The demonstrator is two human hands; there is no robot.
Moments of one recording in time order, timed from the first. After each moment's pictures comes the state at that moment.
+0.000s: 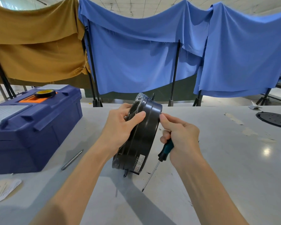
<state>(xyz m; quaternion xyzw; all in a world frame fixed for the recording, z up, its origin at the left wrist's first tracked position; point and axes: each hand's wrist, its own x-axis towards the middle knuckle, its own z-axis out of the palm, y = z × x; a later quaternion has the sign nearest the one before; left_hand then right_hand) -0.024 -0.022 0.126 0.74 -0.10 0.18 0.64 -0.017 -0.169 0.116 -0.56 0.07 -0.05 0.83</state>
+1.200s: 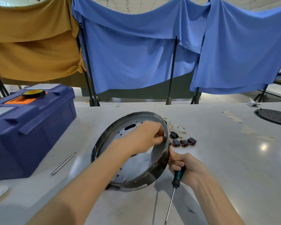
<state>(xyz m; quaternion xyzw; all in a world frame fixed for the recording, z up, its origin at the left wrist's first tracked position) 0.025 -0.072 0.112 0.96 -0.22 0.04 0.17 0.028 -0.228 0.023 -0.34 0.12 0.27 0.89</state>
